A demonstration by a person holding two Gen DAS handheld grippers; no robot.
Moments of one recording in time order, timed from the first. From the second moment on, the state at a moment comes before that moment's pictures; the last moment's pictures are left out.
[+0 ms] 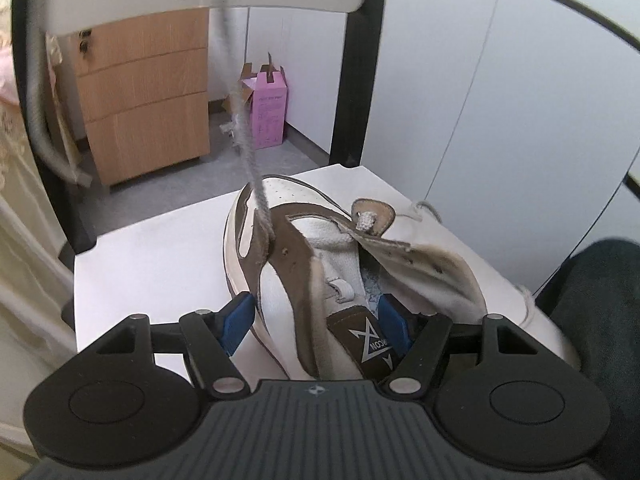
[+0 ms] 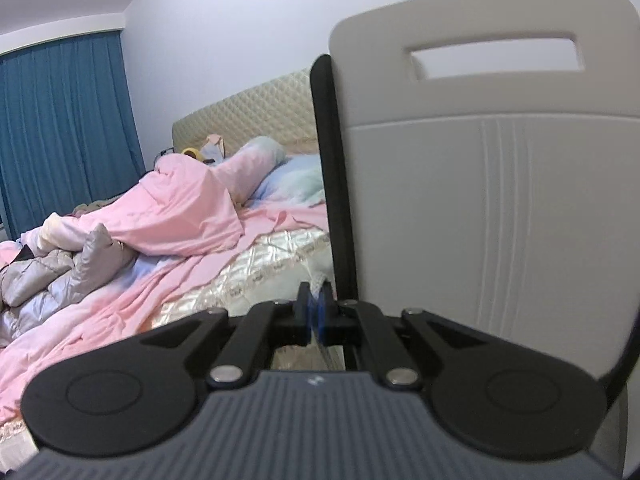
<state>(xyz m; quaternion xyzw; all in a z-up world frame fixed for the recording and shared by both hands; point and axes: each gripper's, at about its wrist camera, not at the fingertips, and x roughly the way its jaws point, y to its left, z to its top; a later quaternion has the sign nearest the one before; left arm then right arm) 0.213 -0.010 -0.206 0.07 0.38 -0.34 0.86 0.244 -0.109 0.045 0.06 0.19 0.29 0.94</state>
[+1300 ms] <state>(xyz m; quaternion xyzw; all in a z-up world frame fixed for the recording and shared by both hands) 0.296 0.065 -0.239 -0.35 0.47 -0.23 0.78 0.133 -0.251 -0.123 0.05 0.44 0.20 0.88</state>
